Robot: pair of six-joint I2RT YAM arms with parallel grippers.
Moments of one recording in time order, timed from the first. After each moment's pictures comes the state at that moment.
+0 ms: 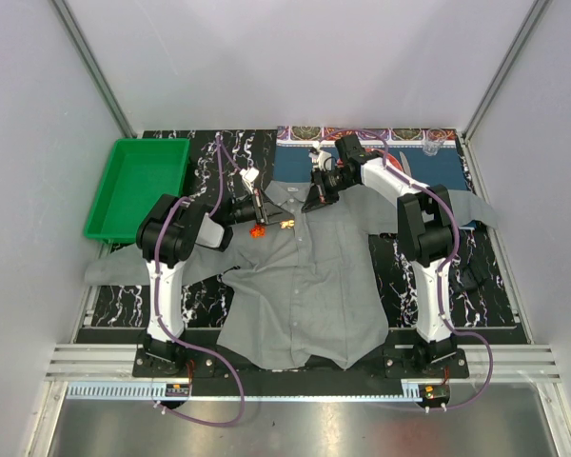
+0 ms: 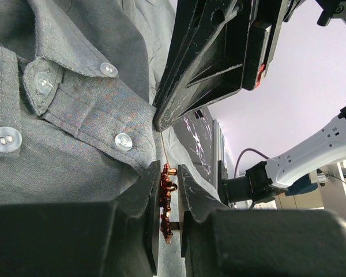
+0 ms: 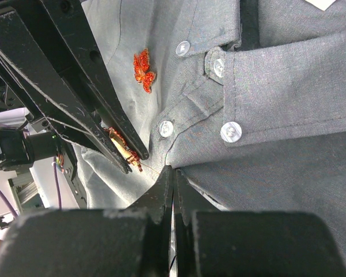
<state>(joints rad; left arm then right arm) -0.29 2.18 0.92 1.23 1.01 -1.08 0.35 2.22 1.77 -0.62 -0.83 0.12</state>
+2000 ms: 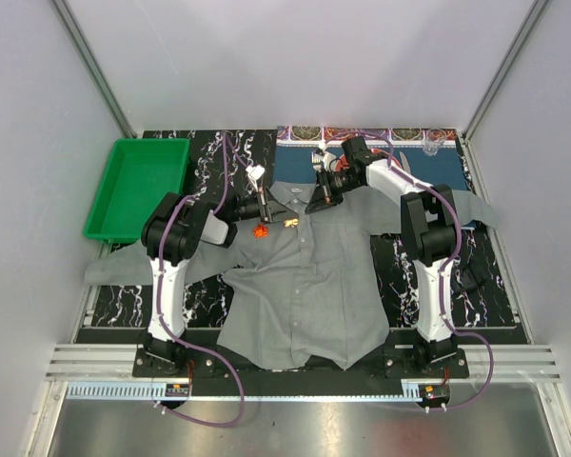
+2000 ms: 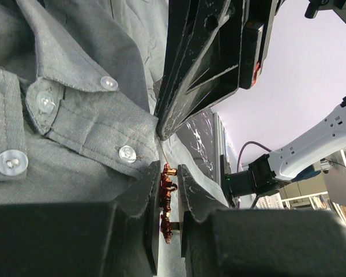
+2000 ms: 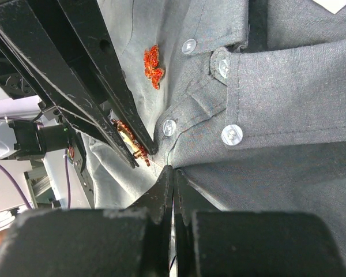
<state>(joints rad) -0.31 2.22 0.99 1.23 1.04 -1.06 0.33 2.21 1.73 -0.60 -0.91 0.11</state>
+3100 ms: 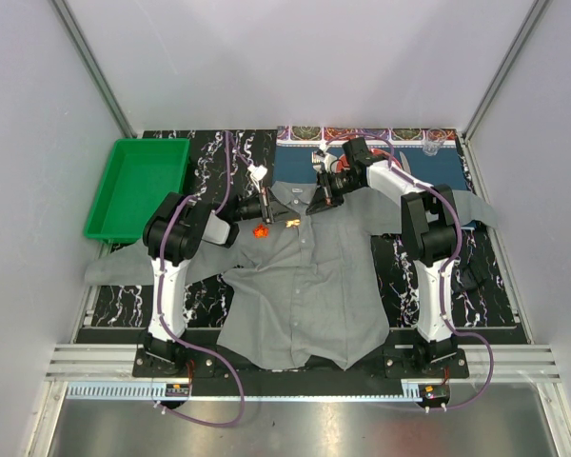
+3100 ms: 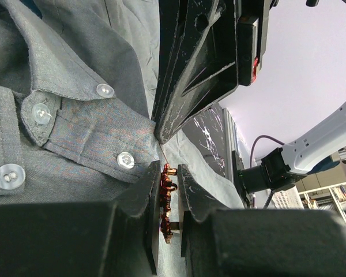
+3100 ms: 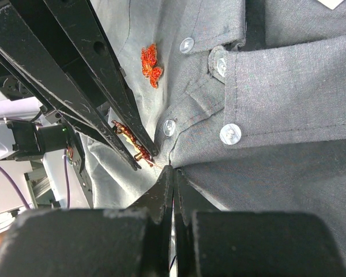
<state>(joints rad) -0.32 2.22 1.00 1.23 1.04 -0.99 0.32 2.20 1.70 -0.59 -0.91 0.11</state>
